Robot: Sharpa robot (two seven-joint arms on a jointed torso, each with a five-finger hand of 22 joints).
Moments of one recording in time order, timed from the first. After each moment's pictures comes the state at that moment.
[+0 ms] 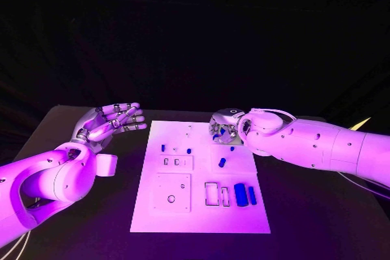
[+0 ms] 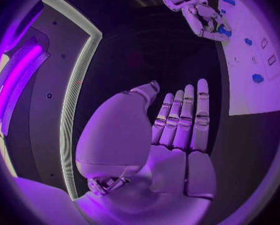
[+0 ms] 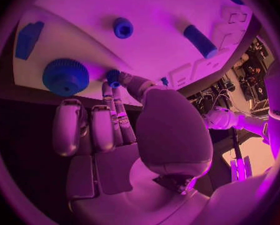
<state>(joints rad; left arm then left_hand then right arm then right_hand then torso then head) 1.21 -0.97 0.00 1.68 -0.03 -0.39 0.47 1.45 -0.13 0.43 0.21 0.05 0.84 0.21 0.19 0.14 0.98 0.19 0.07 0.05 0.99 0.14 0.18 0.22 0.16 0.99 0.23 0.26 0.10 1.31 -0.68 -0.14 1.24 -1.57 -0.21 -0.09 1.32 -0.22 0.58 0.01 0.12 1.04 0.14 0.17 0.34 1.18 0.09 0.06 0.11 1.47 0.00 1.35 1.17 0.08 1.43 0.10 1.30 1.26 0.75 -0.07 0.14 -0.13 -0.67</state>
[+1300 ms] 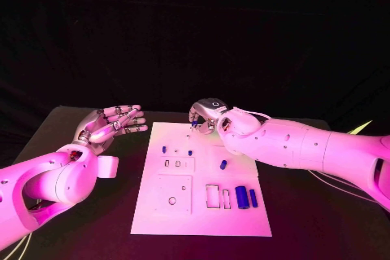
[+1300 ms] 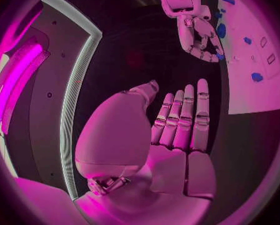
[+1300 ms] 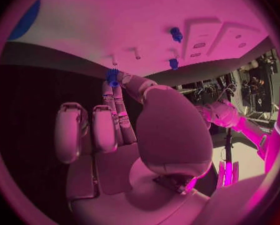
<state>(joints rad) 1.21 -0.96 0.00 1.67 -0.03 -0.39 0.47 1.45 -0.14 0.43 0.21 0.05 0.84 0.21 0.19 0.14 0.98 0.19 0.07 0.05 0.99 0.14 0.18 0.22 0.16 0.99 0.23 0.26 0.10 1.31 -0.51 -0.13 1.13 -1.61 -0.47 -0.14 1.32 -0.22 0.61 -0.02 0.12 1.08 0.13 0.21 0.39 1.21 0.08 0.06 0.11 1.46 -0.02 1.36 1.17 0.08 1.45 0.08 1.37 1.29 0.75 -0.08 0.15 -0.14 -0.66</state>
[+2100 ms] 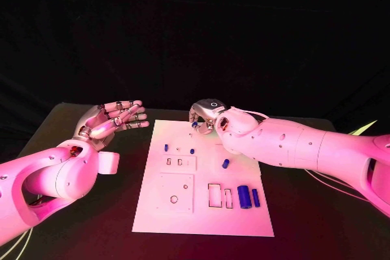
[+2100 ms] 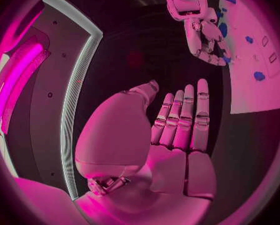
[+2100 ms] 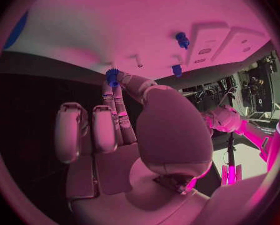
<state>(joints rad) 1.23 -0.97 0.00 1.69 -0.03 -0.39 0.47 1.45 -0.14 0.43 0.21 0.05 0.84 0.21 0.19 0.14 0.98 0.19 0.07 0.05 0.99 0.14 0.18 0.22 0.16 0.99 0.23 0.26 0.10 1.31 -0.47 -0.13 1.08 -1.61 -0.44 -0.13 1.32 -0.22 0.61 -0.02 0.12 1.08 0.13 0.21 0.39 1.21 0.08 0.06 0.11 1.46 -0.02 1.36 1.17 0.08 1.45 0.08 1.37 1.29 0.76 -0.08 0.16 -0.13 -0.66</state>
